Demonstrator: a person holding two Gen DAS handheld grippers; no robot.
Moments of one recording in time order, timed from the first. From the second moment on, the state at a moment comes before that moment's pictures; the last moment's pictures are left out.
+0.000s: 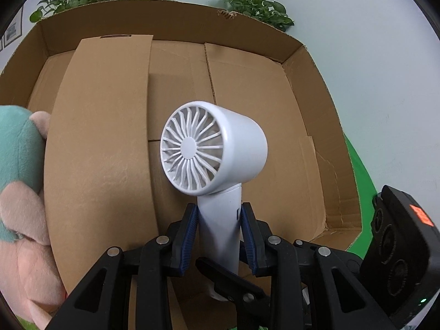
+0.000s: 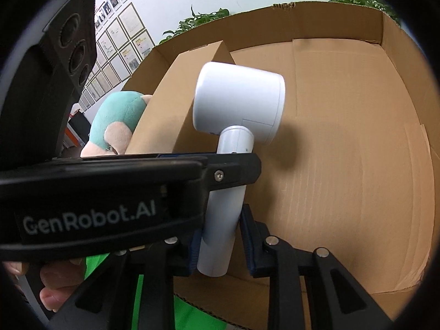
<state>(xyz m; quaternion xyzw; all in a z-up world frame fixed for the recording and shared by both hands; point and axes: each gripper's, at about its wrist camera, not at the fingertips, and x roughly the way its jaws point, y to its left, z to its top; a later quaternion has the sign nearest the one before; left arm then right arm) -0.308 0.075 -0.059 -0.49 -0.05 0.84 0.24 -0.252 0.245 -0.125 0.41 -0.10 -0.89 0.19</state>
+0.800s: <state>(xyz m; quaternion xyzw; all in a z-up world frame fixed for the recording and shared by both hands) -0.266 0.011 -0.033 -0.42 -0.04 0.88 0.23 -0.242 0.207 -0.120 0.41 -0.04 -0.90 0.14</state>
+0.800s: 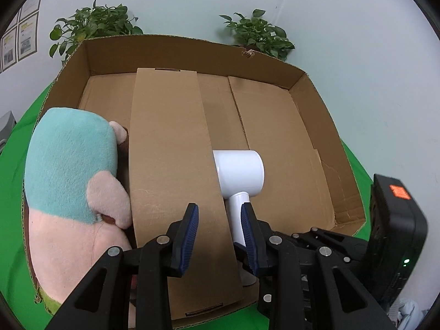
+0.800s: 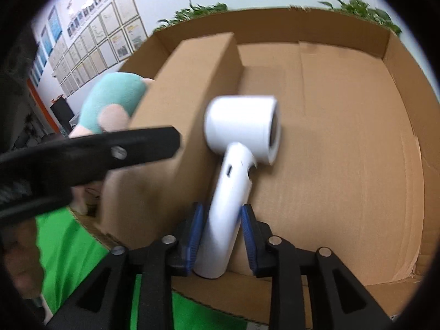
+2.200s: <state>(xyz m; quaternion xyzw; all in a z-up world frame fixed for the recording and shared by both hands) -0.257 -0.005 -0.039 -0.42 -0.06 0.87 0.25 -0.252 0.207 -0.123 0.44 -0.03 -0.89 0.12</state>
